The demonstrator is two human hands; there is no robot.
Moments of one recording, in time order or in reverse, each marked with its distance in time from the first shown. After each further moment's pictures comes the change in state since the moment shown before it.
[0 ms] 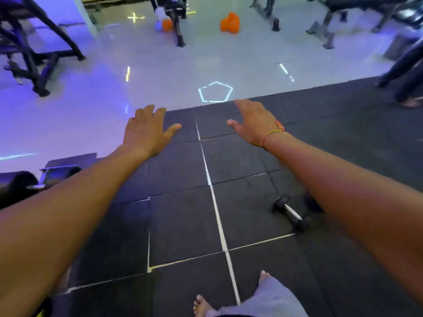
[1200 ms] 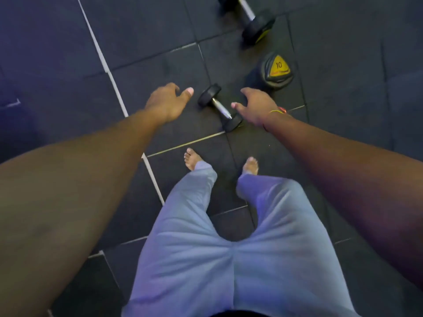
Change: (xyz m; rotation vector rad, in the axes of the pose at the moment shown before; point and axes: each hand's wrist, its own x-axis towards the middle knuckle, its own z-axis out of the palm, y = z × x) left_hand 0.059 0.484 0.435 -0.356 -0.915 -0.276; right_hand -0.135 0.547 0.260 0.195 -0.723 0.539
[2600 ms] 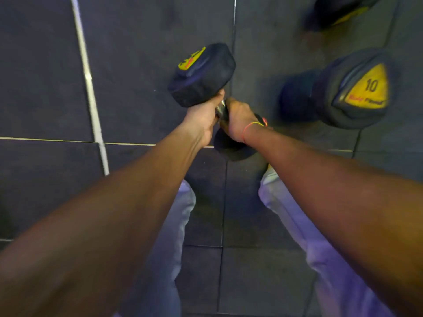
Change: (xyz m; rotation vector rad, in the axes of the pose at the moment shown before) left_hand 0.253 0.021 0.272 -1.732 0.067 -0.560; right_hand 0.274 0.055 0.206 -0.051 -0.276 -0.202
